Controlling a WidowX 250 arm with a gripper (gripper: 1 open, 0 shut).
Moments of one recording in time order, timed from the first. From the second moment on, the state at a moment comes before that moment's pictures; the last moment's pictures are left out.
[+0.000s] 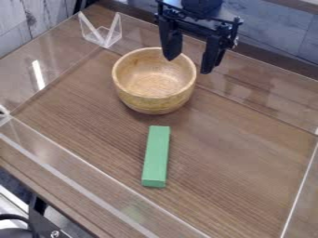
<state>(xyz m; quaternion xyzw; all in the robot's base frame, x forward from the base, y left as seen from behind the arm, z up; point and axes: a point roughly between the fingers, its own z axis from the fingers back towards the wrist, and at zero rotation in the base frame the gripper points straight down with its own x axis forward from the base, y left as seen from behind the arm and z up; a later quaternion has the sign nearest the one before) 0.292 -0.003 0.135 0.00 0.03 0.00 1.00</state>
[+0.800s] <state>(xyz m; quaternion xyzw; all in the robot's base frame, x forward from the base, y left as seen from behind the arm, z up) 0.244 0.009 0.086 -0.01 0.02 0.16 0.99</state>
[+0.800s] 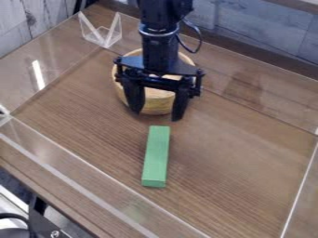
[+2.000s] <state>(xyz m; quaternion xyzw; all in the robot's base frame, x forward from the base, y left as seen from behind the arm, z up) 0.229 0.012 0.039 -0.03 -0.06 0.22 0.97</state>
